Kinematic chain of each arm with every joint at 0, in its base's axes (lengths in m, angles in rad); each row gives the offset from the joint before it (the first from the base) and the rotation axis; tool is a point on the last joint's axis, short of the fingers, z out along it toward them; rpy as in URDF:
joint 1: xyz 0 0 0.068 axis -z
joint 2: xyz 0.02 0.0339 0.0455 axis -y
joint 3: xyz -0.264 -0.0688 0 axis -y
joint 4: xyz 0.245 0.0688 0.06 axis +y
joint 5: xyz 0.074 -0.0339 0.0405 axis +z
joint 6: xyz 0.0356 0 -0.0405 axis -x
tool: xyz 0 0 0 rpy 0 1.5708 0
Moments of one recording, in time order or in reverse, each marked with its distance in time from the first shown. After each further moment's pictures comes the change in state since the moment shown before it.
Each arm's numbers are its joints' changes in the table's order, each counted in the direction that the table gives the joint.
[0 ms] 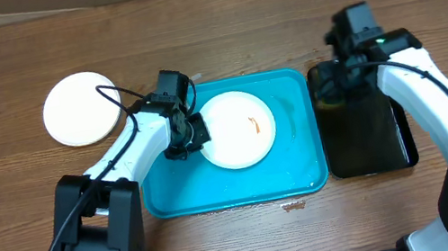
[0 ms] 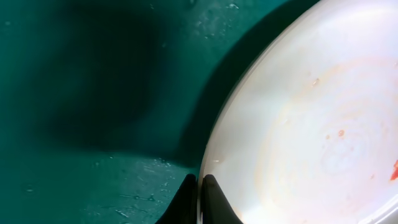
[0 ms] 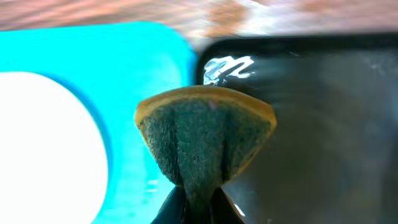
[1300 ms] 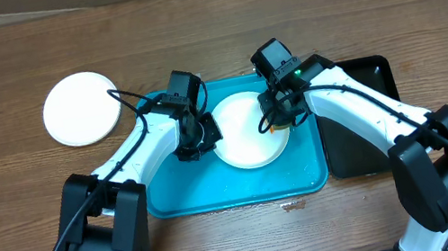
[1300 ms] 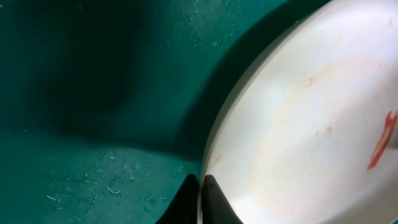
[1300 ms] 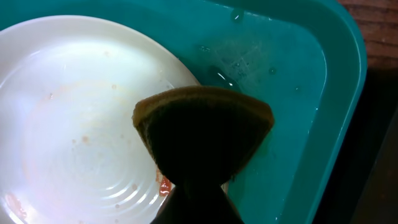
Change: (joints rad) left arm 0.045 0.000 0.000 -0.014 -0.080 0.132; right arm -0.299 -0.171 0.019 -0.100 -0.154 -0.023
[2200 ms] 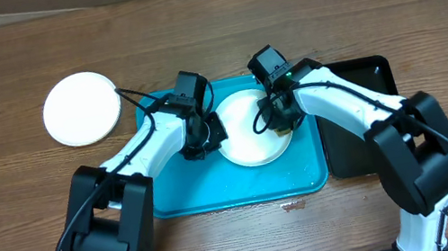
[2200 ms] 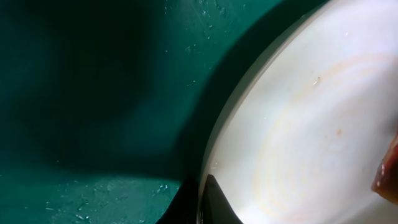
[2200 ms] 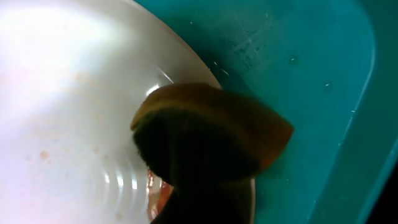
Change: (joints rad) left arm 0.028 -0.042 0.000 -0.053 -0.003 0.004; right arm 0.000 -0.117 0.002 -0.023 -0.010 0.000
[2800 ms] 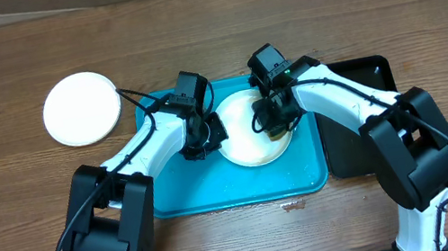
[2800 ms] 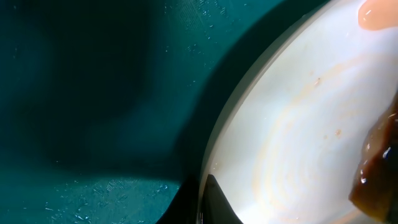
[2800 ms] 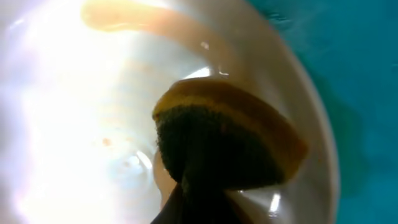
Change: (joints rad) left arm 0.000 -0.001 0.000 0.000 0.000 0.003; right arm 0.009 -0.029 0.024 -0.001 0.191 0.057
